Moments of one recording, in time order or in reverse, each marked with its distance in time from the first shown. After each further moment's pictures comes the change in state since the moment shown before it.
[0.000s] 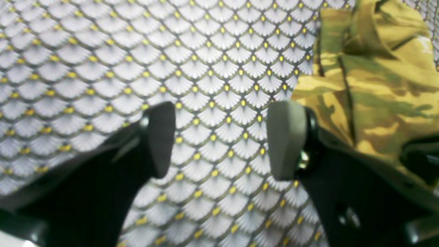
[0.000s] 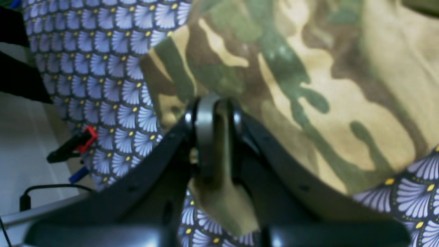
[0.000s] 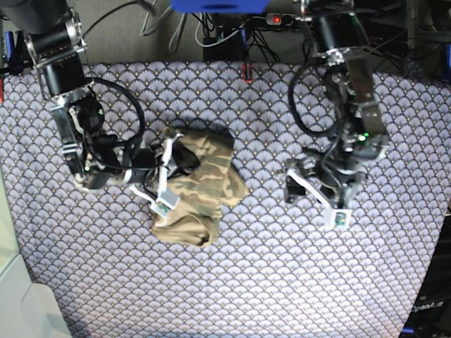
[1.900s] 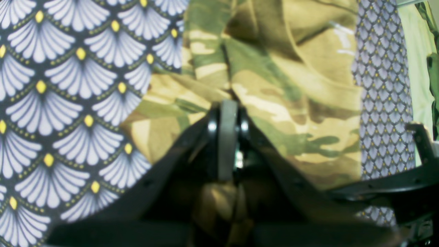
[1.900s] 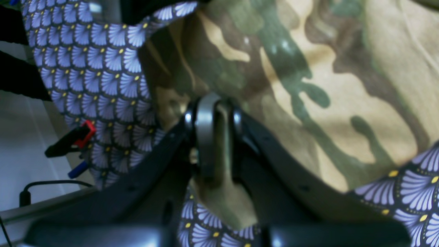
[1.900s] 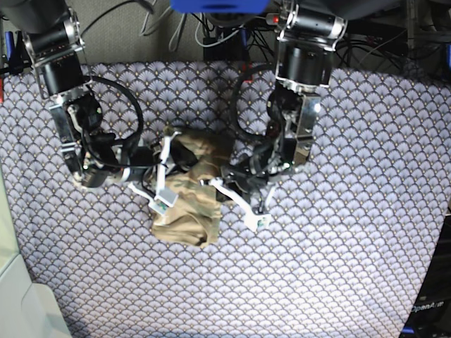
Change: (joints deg) left arm -9.2 2.1 19.6 -29.2 -17.3 12.3 -13.6; right arm -0.3 0.5 0.0 -0.1 0.1 0.0 -0.2
